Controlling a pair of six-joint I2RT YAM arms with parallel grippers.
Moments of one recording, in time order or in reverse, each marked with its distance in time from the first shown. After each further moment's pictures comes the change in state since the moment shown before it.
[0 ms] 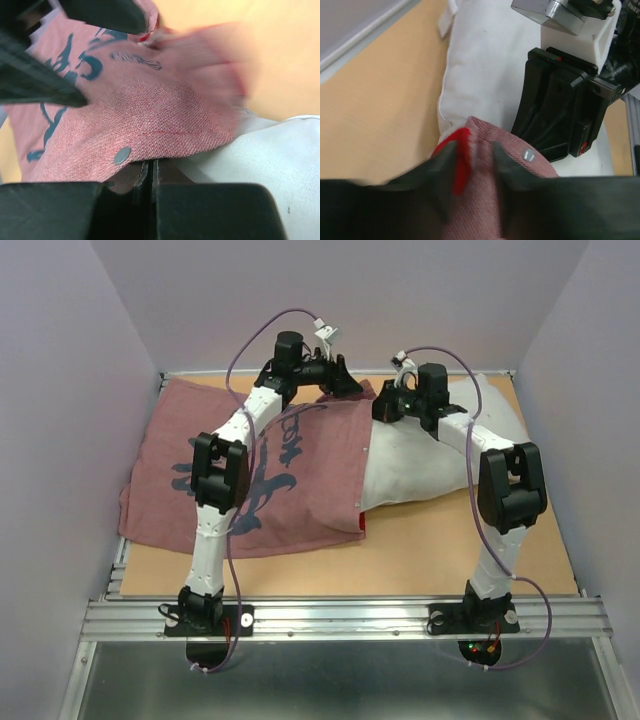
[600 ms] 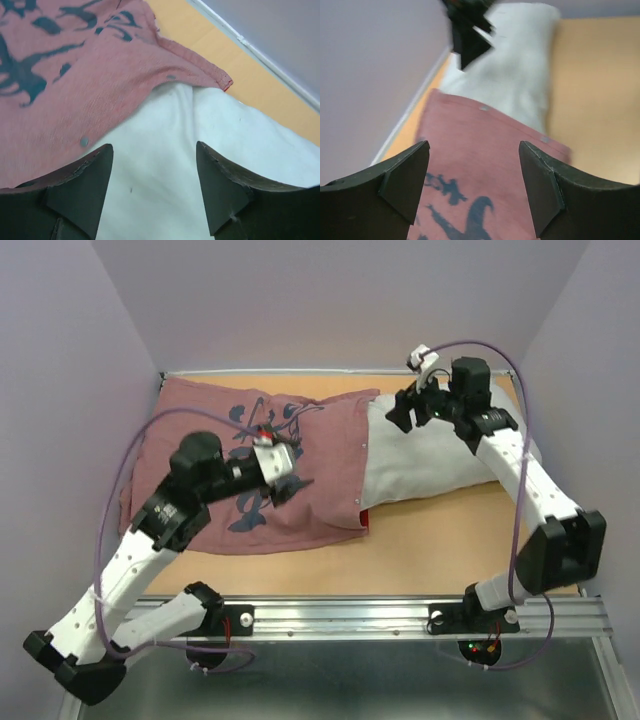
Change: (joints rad) left arm -0.161 -1.347 -0.932 -0.333 -0.370 0.610; right arm -0.017 -0.381 -0.054 -0.328 0.193 -0.450
